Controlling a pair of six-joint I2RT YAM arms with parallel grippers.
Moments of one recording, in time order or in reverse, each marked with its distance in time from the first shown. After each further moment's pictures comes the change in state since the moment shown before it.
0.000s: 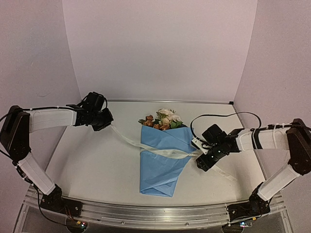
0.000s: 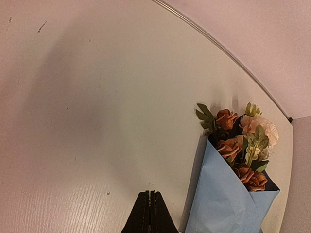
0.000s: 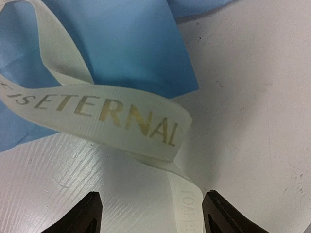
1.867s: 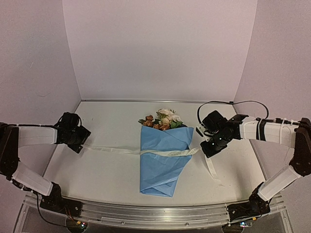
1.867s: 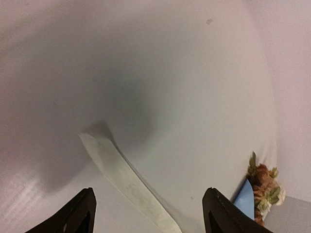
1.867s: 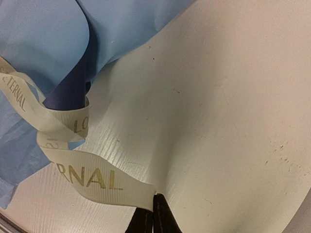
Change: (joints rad) left arm 0.280 -0.228 -0.424 0.074 0.064 -0.324; right arm -0.017 -0.003 0.221 -0.257 0.035 0.208
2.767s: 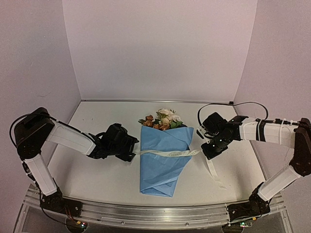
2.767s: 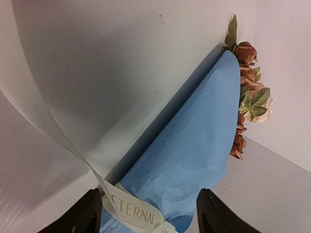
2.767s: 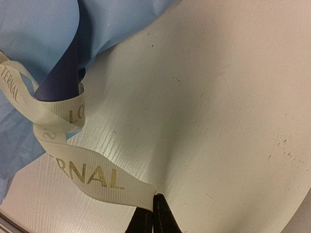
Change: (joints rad) left arm -0.621 0.373 0.146 0.417 -0.015 -0.674; right arm 0.003 -0.001 -0.019 -0.010 -0.001 0.000
